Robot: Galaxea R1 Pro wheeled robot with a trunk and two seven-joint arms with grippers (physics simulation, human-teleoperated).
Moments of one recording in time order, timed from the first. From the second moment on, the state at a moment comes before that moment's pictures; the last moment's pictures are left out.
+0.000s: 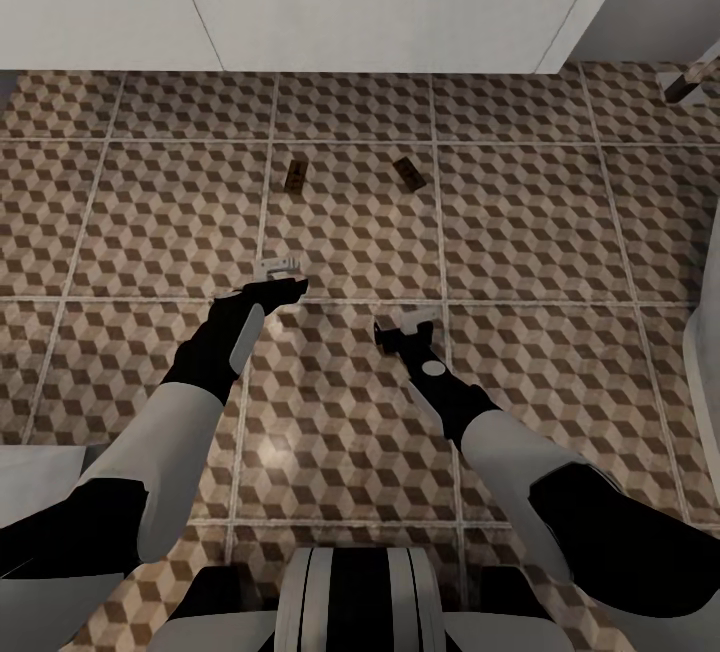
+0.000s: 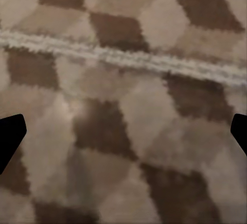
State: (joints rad) left arm -1.14 -0.10 -0.01 -0.79 0.13 0.44 0.05; right arm -1.13 0.17 0.36 -0.29 -0.12 -0.21 -0.13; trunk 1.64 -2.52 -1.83
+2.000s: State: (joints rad) left arm -0.96 -0.06 -0.02 -0.70 0.13 0.29 0.05; right arm -1.13 0.11 0.36 -0.07 -0.12 -0.39 -0.07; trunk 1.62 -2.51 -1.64
